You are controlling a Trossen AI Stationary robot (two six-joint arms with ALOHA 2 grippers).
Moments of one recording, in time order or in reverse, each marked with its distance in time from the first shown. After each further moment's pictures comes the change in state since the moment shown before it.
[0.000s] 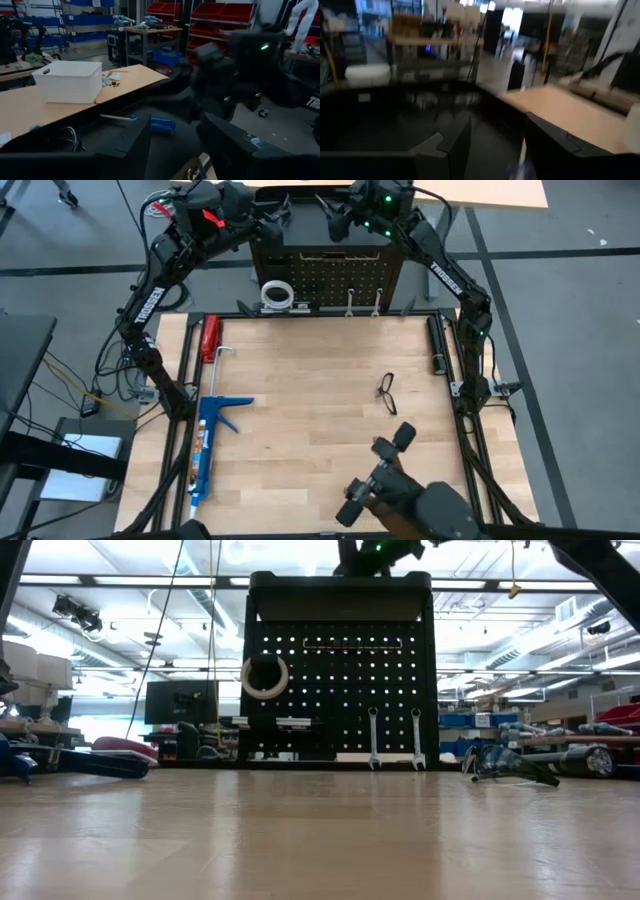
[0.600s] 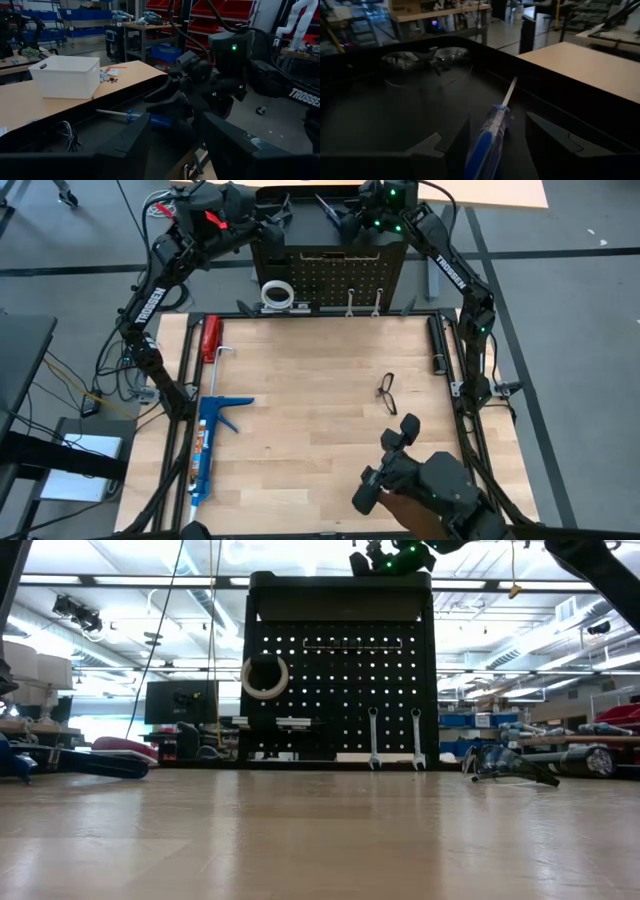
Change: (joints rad) left arm -0.008 0.000 0.000 -0.018 -0.002 -0.017; right arm -0.092 0.014 0.000 -0.176 -0.142 0.111
